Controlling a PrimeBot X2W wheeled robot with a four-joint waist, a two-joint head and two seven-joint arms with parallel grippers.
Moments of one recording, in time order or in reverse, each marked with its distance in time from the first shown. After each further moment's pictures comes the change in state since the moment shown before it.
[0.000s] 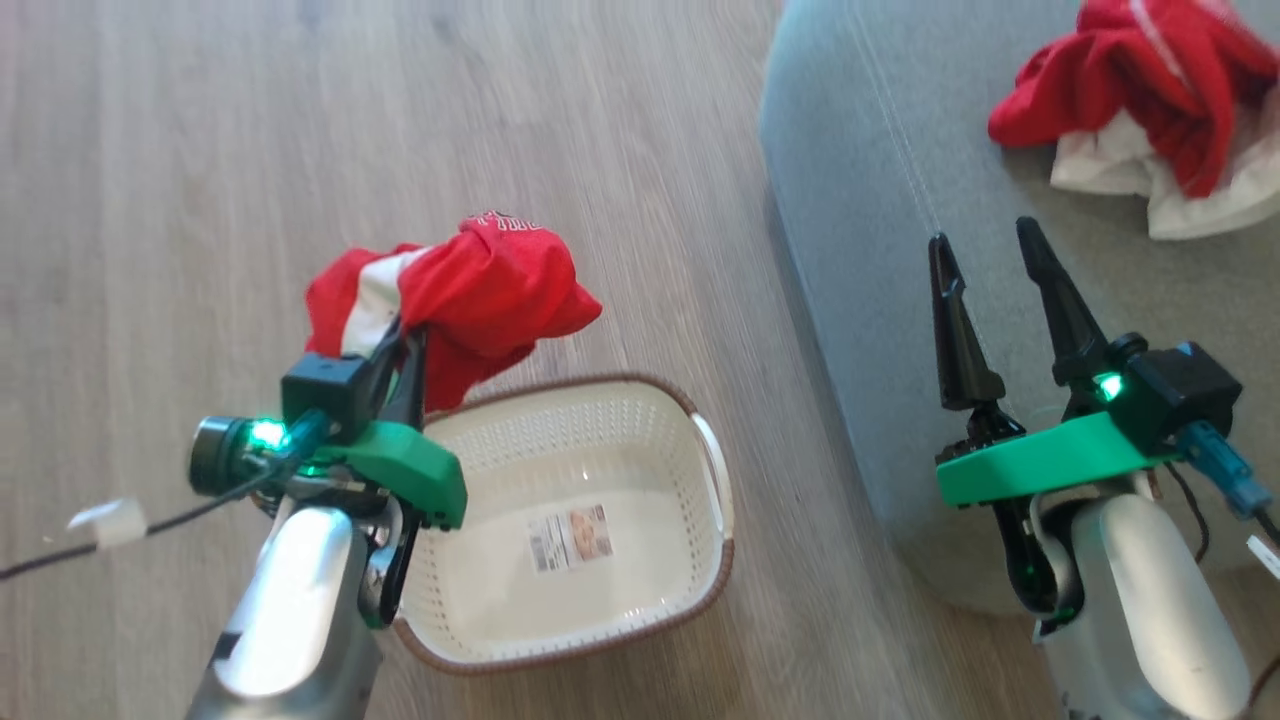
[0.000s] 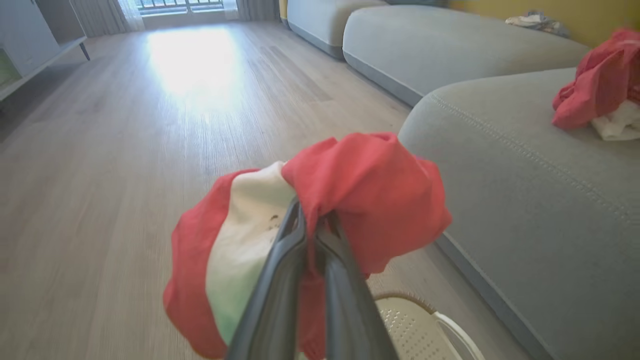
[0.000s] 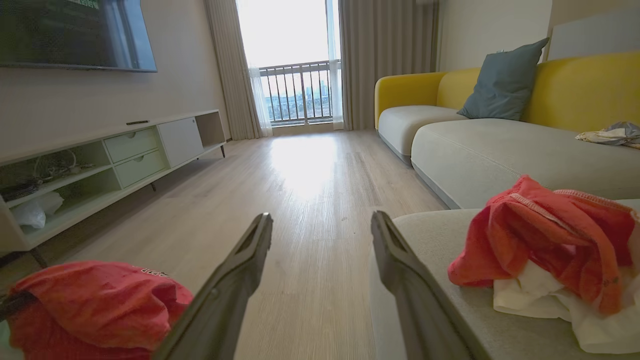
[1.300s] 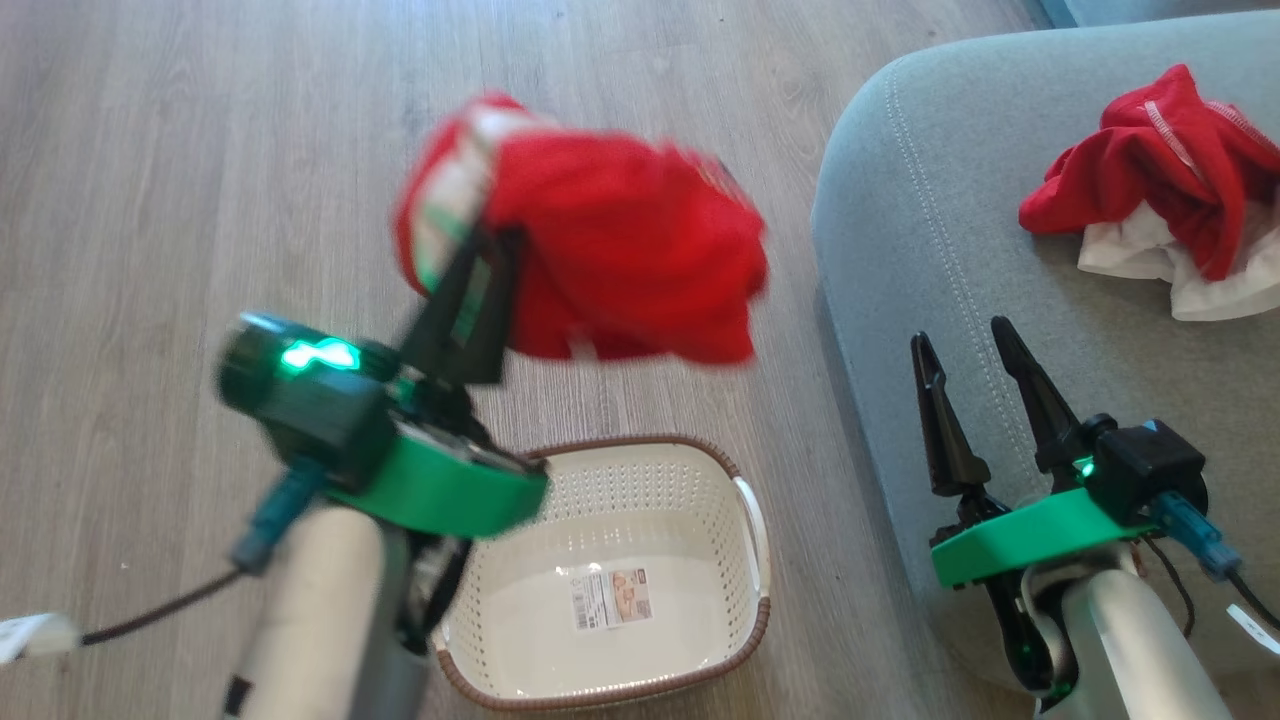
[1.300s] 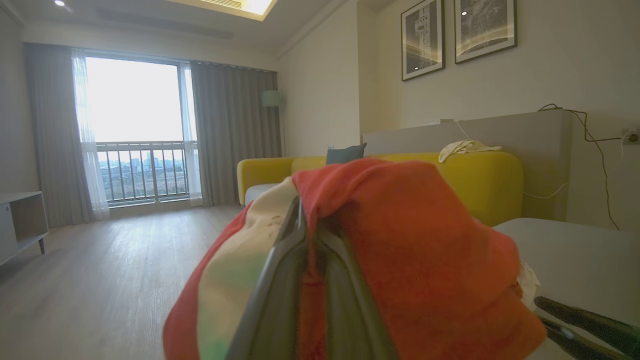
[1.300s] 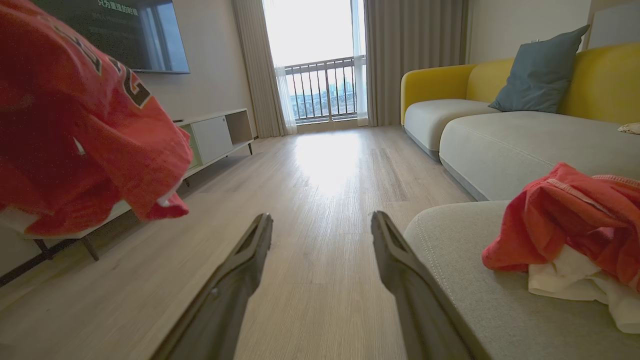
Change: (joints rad) left arm 0.098 -0.044 -0.044 -0.609 0.008 -0.110 -0.009; right arm 0.120 -0.020 0.028 0.024 0.028 0.000 0.000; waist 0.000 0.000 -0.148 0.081
